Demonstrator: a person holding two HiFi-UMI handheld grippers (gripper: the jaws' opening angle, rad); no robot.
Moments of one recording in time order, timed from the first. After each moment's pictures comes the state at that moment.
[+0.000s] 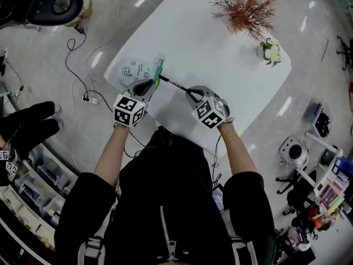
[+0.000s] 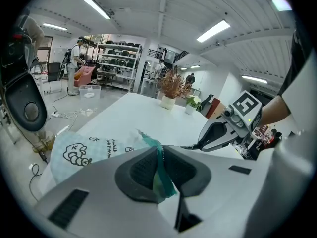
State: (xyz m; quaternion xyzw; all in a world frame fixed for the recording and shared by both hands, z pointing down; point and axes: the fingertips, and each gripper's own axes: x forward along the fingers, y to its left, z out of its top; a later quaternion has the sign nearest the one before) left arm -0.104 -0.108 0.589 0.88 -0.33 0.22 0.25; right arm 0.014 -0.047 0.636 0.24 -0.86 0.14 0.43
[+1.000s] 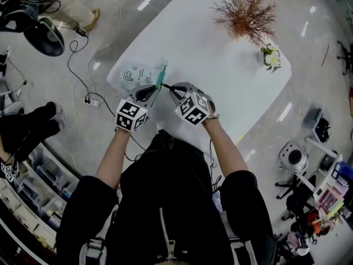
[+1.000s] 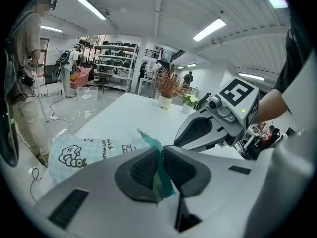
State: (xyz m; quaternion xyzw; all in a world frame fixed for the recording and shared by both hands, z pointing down) left arm -0.102 -0.098 0.582 0.89 -0.32 0.22 0.24; right arm -0.058 -0.079 0.621 0.23 -0.88 0.13 0.39
